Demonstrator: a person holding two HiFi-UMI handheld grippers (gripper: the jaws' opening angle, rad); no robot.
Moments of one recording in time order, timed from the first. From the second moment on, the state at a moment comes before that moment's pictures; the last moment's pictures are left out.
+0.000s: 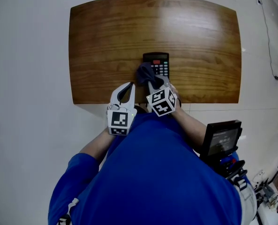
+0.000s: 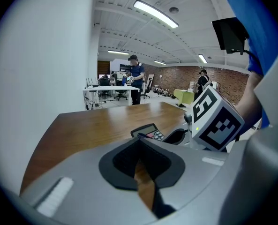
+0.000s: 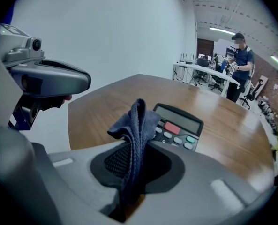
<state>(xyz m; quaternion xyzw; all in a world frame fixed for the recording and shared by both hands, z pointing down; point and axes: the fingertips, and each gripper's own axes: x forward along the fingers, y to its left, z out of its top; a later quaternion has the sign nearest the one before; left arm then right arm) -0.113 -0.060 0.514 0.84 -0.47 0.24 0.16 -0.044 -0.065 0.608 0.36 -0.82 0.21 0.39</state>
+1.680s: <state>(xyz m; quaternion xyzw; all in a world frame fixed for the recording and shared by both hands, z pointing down) -0.095 -0.069 0.516 0.86 -0.43 0.24 0.15 0.038 -0.077 0.613 0.44 -0.76 0.24 0.40</state>
